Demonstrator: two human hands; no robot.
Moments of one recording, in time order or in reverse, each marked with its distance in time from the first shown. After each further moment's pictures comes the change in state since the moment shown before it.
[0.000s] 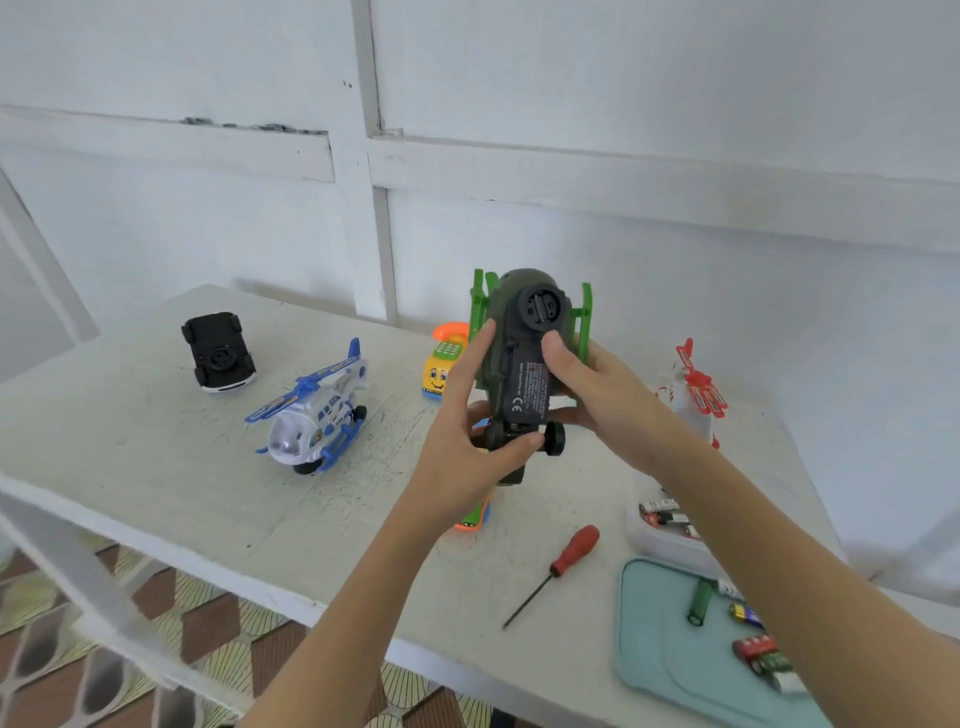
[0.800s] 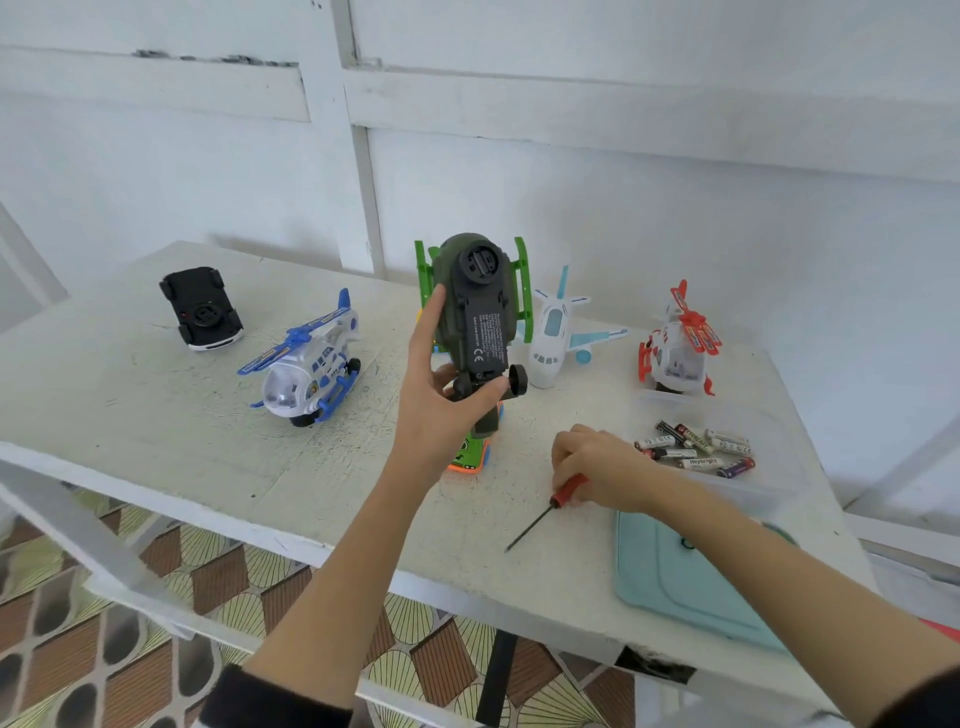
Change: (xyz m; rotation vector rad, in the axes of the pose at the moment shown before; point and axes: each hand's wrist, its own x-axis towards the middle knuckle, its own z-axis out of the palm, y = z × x) left_hand -0.014 -0.019 -0.010 -0.056 0.197 -0.078; right_hand -0.027 0.133 -0.030 -1.352 -0.463 -0.049
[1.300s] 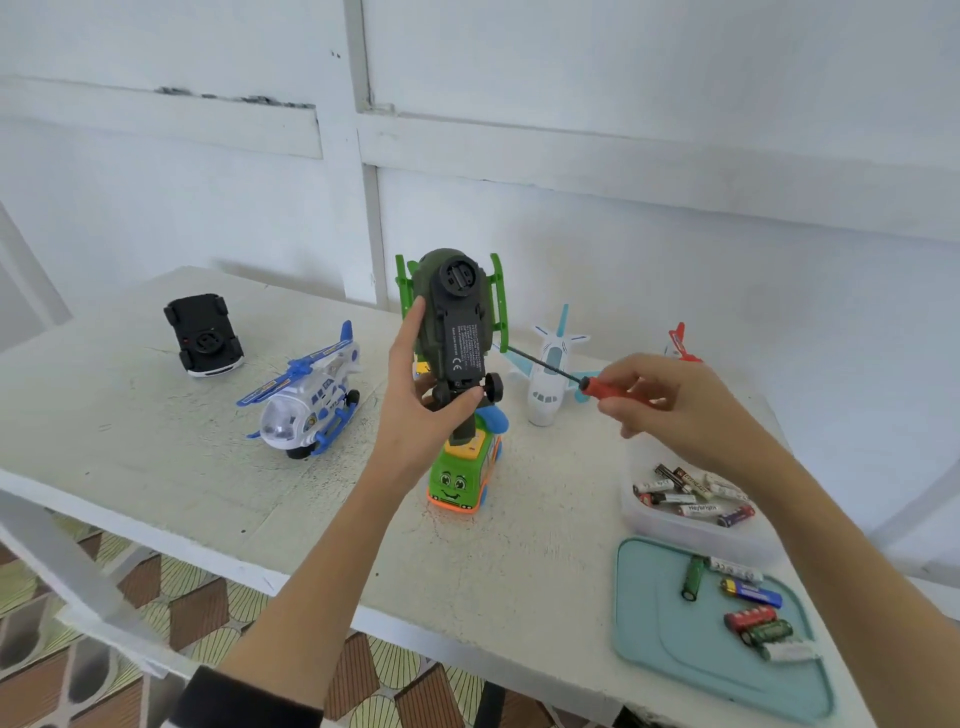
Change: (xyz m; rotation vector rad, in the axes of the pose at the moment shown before) left_hand 0.028 0.001 -0.018 0.031 0.011 0.026; right_hand -0.049 -0.020 -0.118 0.710 0.616 0.121
